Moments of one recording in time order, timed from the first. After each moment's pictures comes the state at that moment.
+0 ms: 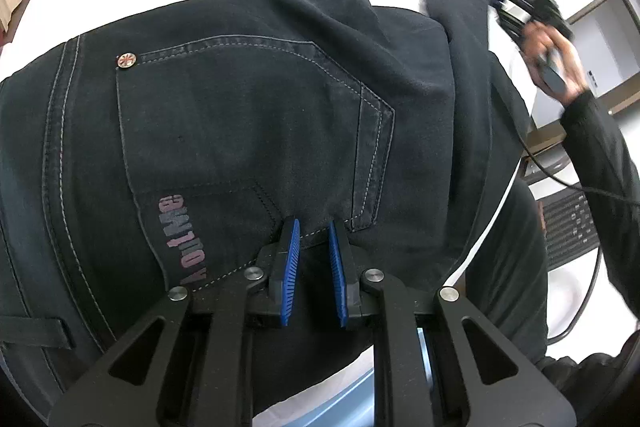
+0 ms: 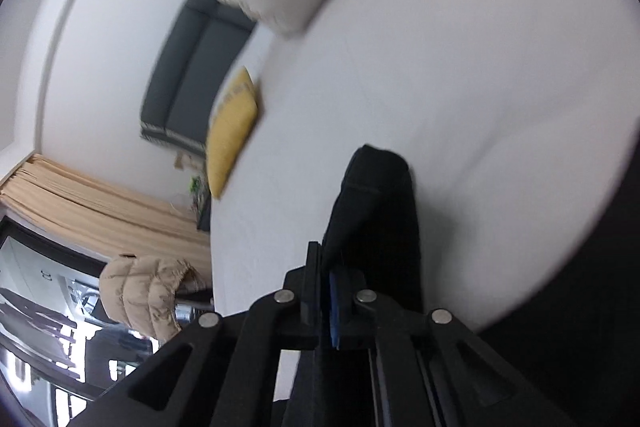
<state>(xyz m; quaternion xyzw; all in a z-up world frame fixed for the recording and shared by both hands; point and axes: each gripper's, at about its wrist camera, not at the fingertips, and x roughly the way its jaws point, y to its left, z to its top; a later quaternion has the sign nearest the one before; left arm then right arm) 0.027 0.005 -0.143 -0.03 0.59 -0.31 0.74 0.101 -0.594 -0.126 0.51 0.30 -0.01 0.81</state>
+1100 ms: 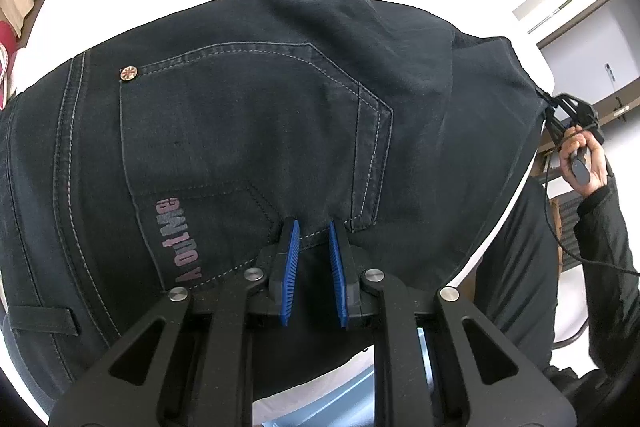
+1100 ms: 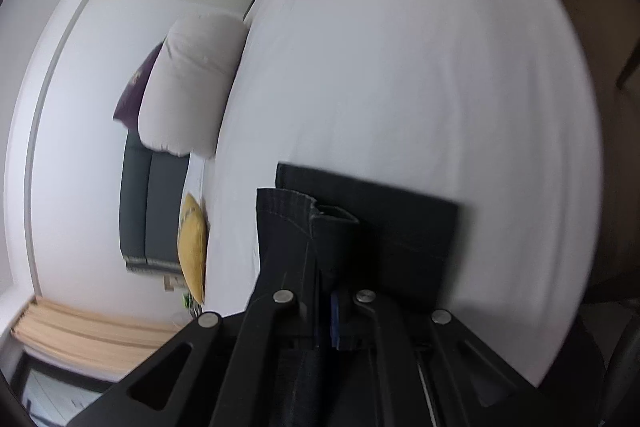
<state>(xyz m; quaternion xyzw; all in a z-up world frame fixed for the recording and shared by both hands) 0.027 -0.017 -0.129 0.00 0.60 -0.29 0.75 -0.123 -0.667 -0.200 0.63 0.19 -0.19 0.72</state>
